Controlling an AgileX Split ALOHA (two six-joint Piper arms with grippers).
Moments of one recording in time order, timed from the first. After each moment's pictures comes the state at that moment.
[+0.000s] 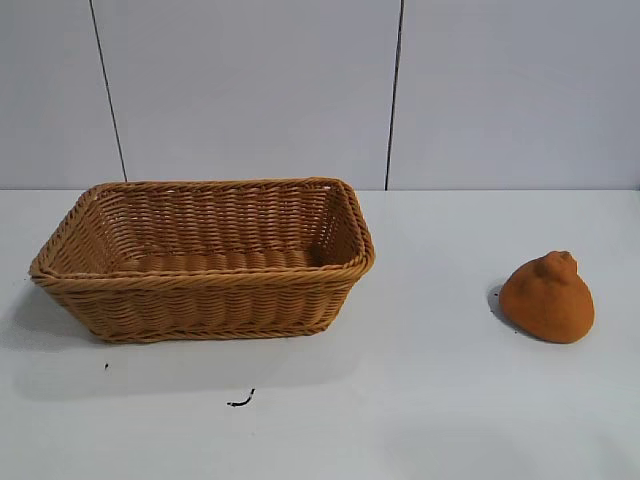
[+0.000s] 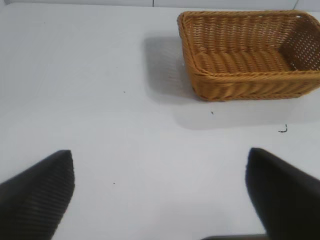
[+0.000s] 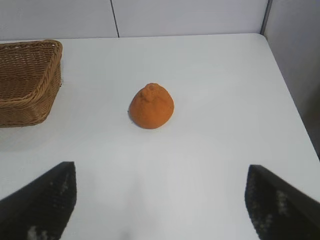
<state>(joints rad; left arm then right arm) -0.03 -0.01 -0.50 -0.01 1.07 -0.03 0.05 0.00 -0.49 -0.05 1.02 0.05</state>
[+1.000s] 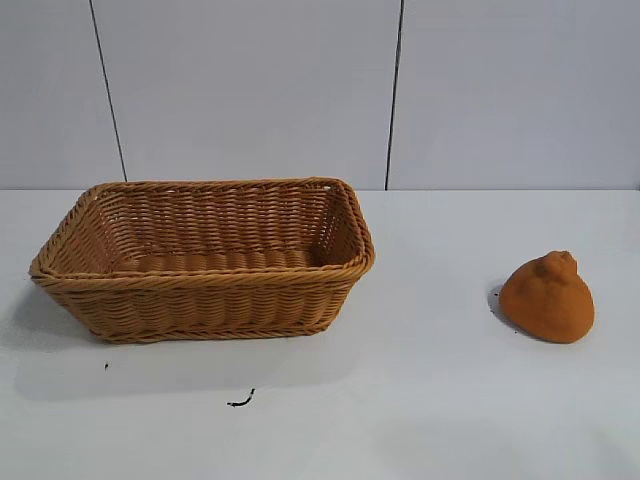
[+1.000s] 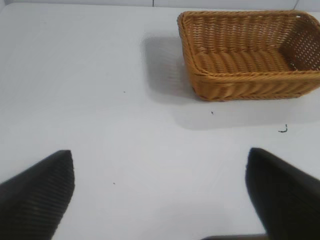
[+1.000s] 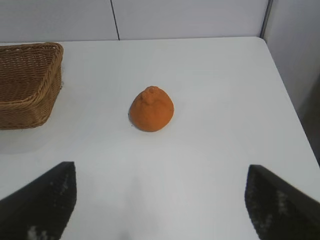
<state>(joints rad) -0.03 -0.01 -0.50 -0.01 1.07 -0.03 0.05 0.40 -0.71 -0.05 1.01 0.05</state>
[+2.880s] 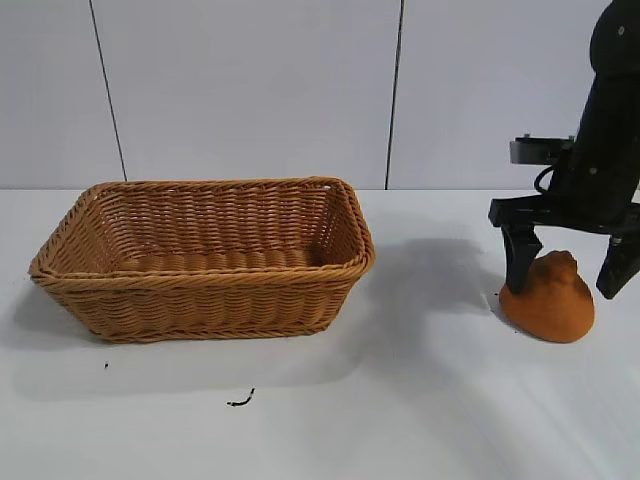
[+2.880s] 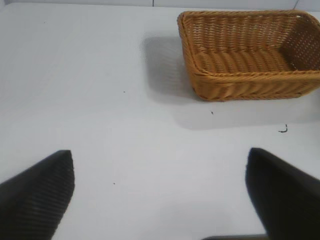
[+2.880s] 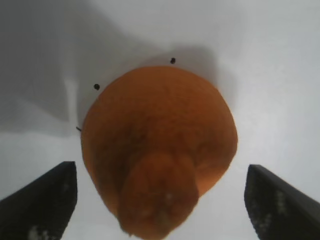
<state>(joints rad) -0.03 -0.01 -0.50 -0.01 1.07 -0.03 0.05 2.14 -1.40 0.01 0.87 0.05</state>
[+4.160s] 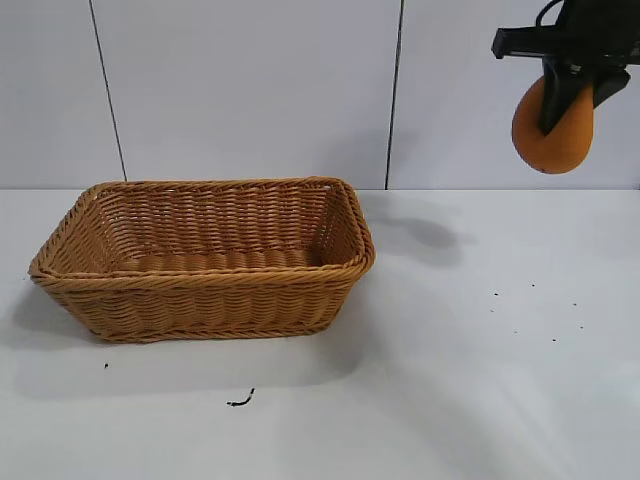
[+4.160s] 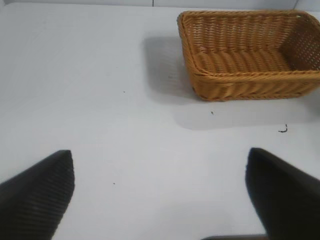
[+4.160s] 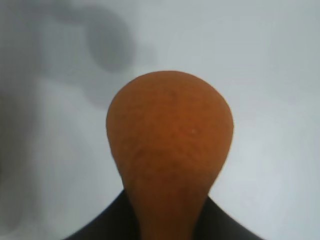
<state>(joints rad) -0.03 -0.01 -0.50 -0.01 1.07 -0.03 0.22 2.00 -1.81 0.01 1.14 0.07</state>
